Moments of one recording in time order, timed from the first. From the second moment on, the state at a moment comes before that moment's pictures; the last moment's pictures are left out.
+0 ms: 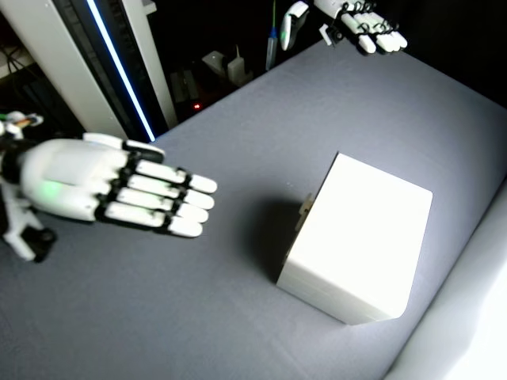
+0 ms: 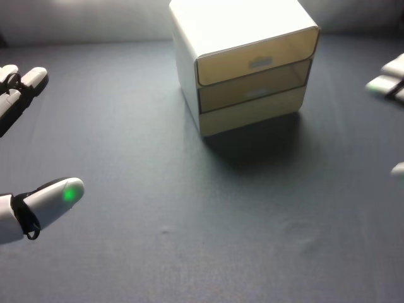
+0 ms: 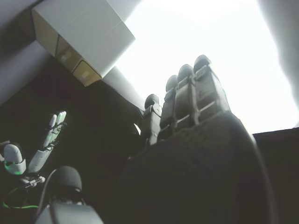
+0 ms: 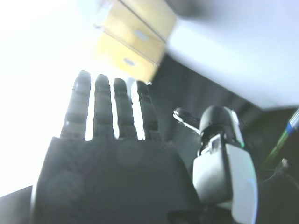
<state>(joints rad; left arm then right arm) 1.27 -0.83 0.82 -0.49 -1.61 0.96 -0.98 -0.70 0.82 0.28 1.04 -1.26</state>
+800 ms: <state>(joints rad) 1.29 -0.83 0.82 -0.50 -1.61 0.96 -1.11 -0.69 0.77 0.38 1.23 -1.27</state>
